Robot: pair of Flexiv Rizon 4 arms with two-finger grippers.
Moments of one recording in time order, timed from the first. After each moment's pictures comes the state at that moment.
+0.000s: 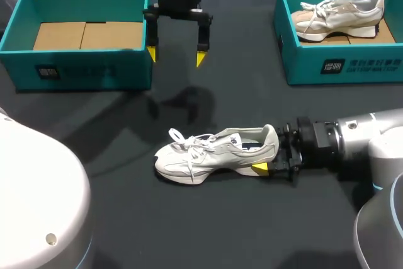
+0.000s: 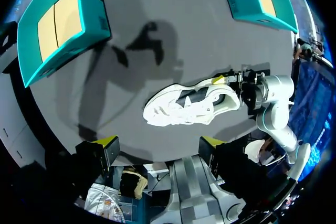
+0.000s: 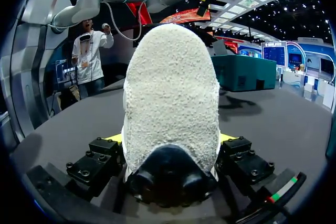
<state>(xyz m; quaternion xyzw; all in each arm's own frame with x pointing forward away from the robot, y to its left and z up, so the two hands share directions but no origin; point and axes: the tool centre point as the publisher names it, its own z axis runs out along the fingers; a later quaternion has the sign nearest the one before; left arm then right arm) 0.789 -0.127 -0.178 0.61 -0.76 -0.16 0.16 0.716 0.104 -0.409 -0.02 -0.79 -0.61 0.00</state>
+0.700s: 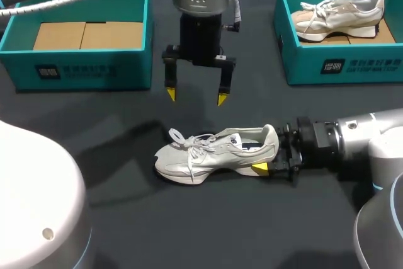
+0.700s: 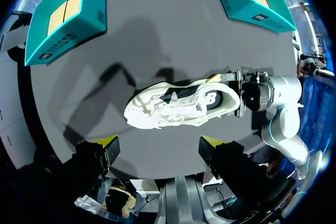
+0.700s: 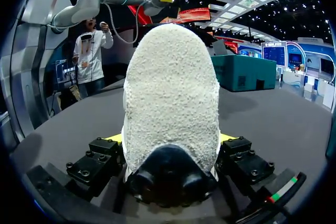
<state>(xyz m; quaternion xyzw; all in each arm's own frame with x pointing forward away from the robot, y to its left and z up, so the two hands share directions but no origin) 0.714 -0.166 -0.210 0.65 -0.75 -0.09 0.07 0.716 0.104 -0.409 -0.02 -0.79 -0.61 0.00</state>
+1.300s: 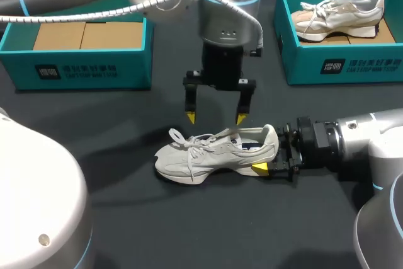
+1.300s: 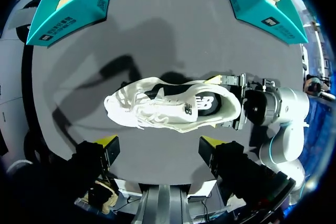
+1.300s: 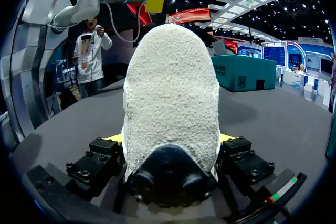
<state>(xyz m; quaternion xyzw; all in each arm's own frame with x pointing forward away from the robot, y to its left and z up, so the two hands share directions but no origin) 0.691 -0.206 -0.252 0.71 -0.70 -0.09 0.05 0.716 0.104 -0.409 -0.02 -0.79 -0.61 0.00</state>
